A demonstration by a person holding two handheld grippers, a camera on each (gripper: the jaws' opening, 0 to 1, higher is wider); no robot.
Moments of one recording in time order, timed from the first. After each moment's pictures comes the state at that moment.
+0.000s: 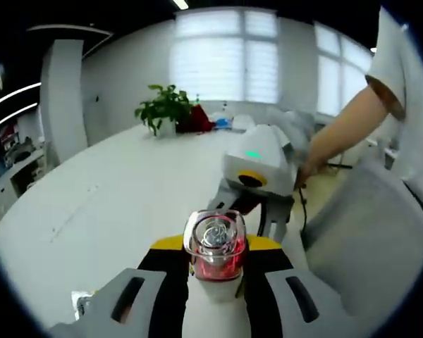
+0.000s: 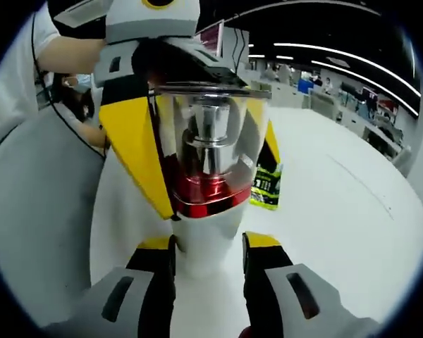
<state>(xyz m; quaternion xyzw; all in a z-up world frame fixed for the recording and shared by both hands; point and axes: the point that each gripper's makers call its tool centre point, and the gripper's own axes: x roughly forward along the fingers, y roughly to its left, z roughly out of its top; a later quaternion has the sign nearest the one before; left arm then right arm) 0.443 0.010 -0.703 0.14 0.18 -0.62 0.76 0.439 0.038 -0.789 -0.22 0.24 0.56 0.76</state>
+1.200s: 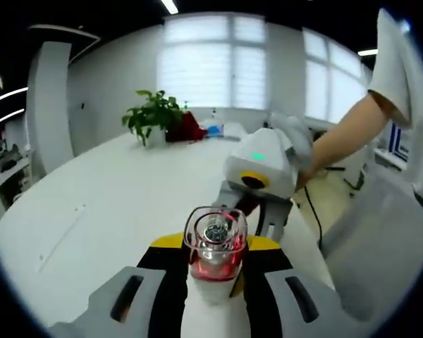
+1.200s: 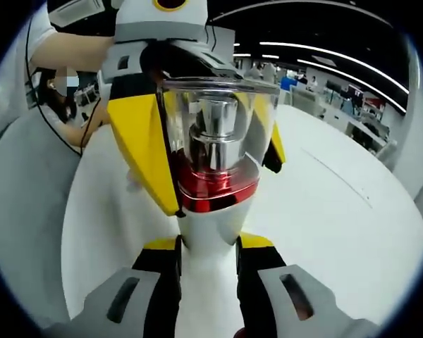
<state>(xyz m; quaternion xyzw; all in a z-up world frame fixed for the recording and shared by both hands) 0.491 -0.040 -0.703 0.12 0.17 -0.65 0.73 0.495 -0.014 -0.791 -0.21 0.25 0.50 0.80</state>
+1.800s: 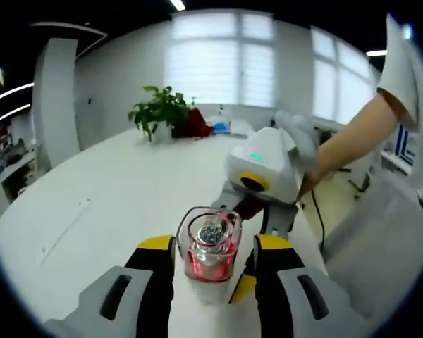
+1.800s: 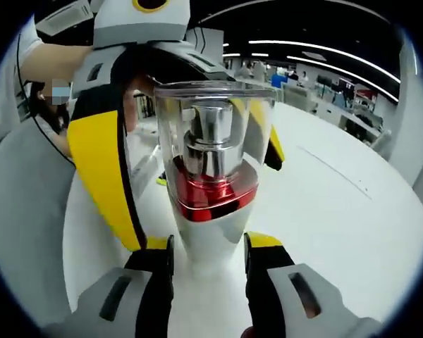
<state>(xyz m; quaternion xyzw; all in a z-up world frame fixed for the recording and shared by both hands) 0.491 -0.038 -0.706 0.12 0.18 -0.62 0.75 0.495 -0.007 -0.790 -0.18 0.26 0.48 0.82</state>
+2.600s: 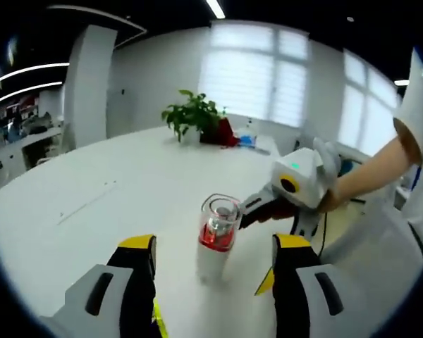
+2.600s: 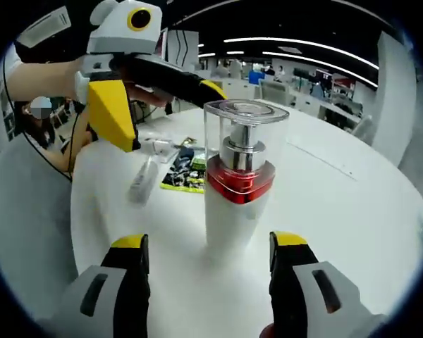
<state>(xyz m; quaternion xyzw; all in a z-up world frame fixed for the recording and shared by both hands) 0.483 0.024 -0.678 0.04 0.20 -0.55 0.81 0.461 -0.015 -0.775 -0.16 0.27 0.41 0.86</state>
